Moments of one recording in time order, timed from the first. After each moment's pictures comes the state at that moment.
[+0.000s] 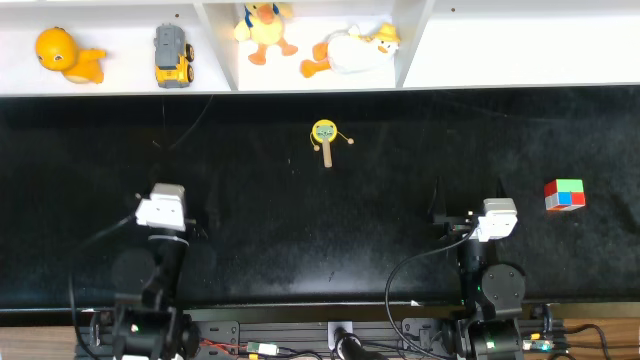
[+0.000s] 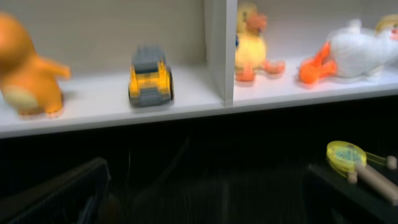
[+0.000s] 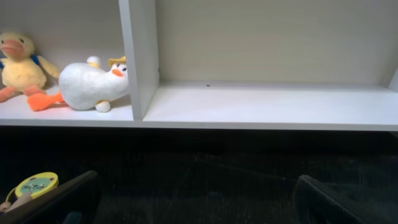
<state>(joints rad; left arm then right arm) -0.09 0.28 0.05 0.14 0.03 0.05 0.11 0.02 0.02 -0.01 0.11 0.01</state>
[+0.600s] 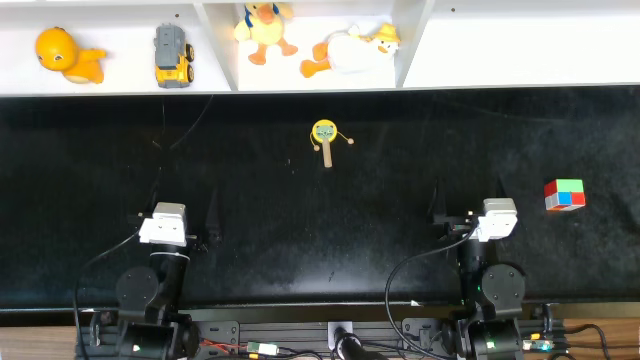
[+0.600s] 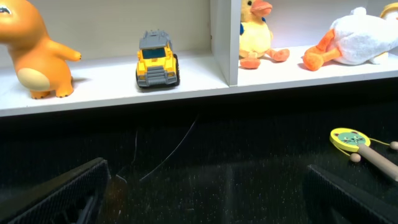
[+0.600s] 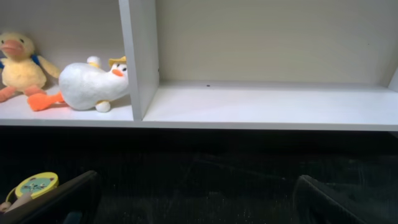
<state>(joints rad) -0.09 0.01 0.01 -0.08 0.01 0.05 0.11 0.02 0.02 -0.01 0.11 0.01</state>
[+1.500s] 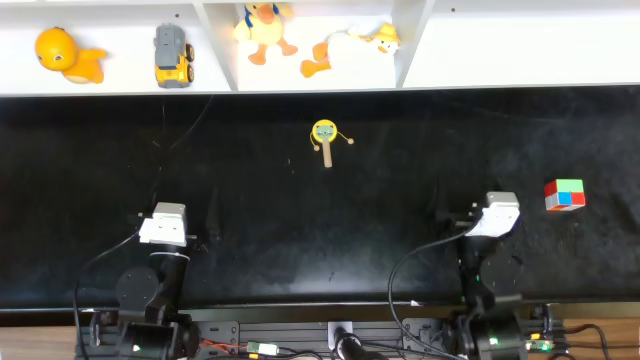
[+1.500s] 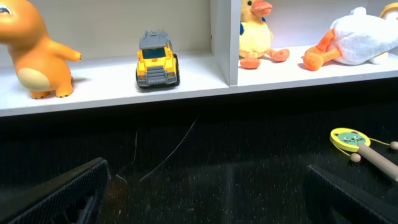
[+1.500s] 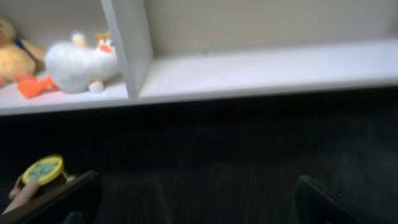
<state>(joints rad) -0.09 0.01 0.01 -0.08 0.01 0.05 0.11 0.18 0.13 -0.17 0.12 0.16</state>
